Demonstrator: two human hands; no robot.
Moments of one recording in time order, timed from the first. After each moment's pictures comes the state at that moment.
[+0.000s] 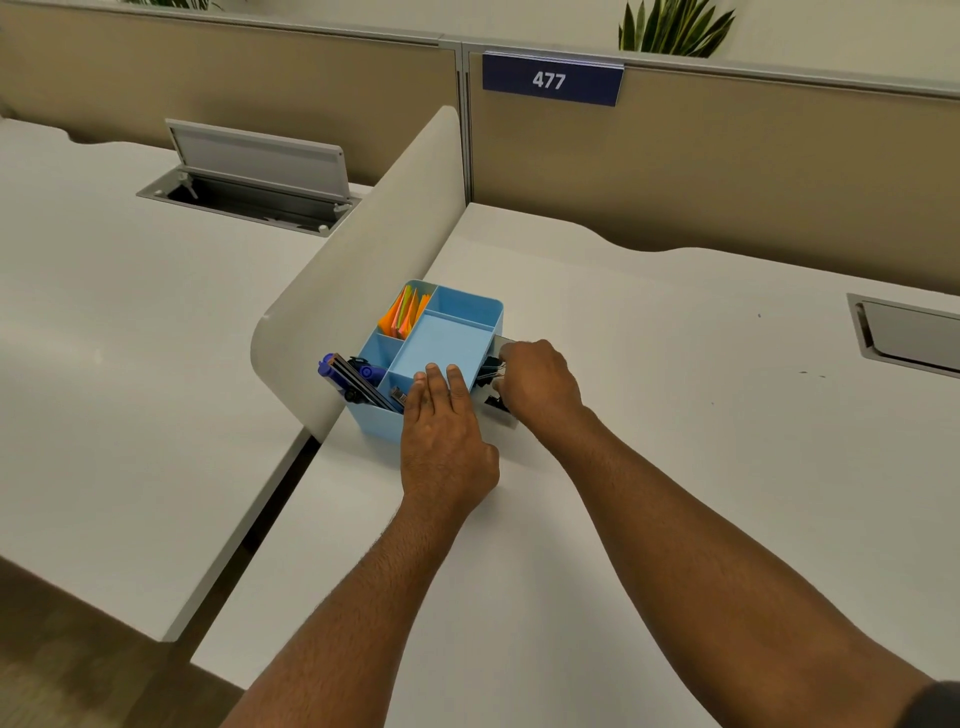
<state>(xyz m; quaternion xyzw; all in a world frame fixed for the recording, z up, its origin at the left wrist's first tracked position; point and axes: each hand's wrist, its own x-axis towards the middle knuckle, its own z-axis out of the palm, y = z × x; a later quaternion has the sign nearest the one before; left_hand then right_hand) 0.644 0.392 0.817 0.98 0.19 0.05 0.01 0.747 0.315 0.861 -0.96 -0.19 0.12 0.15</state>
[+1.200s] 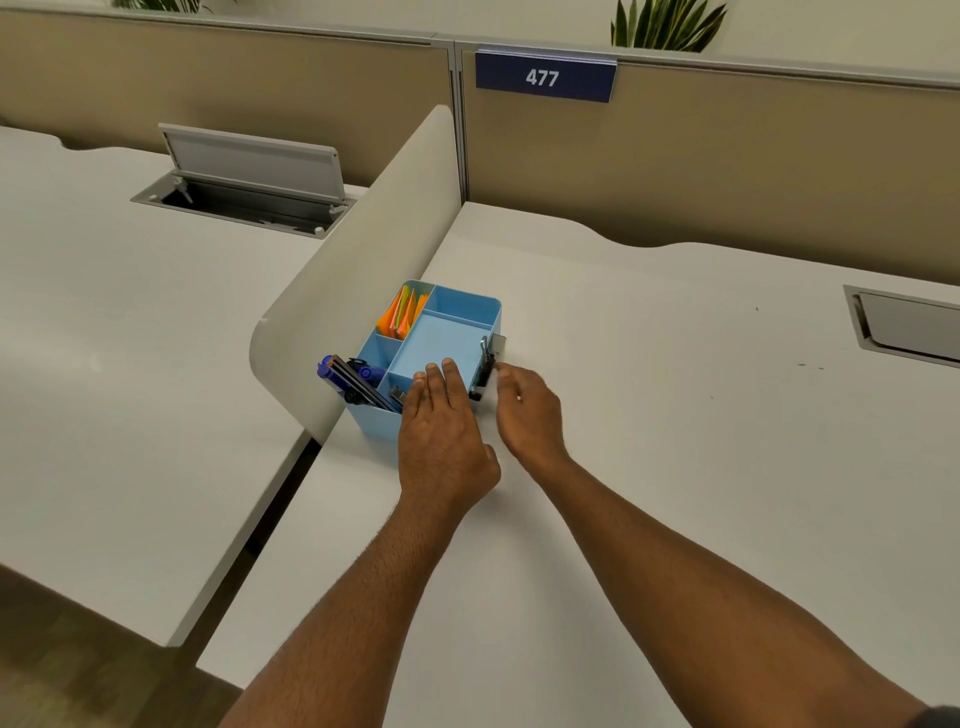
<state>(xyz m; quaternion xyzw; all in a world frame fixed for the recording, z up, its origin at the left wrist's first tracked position) 0.640 0.395 0.823 0.98 0.18 0.05 0.03 0.707 0.315 0.821 -0.85 -0.06 0.07 0.52</state>
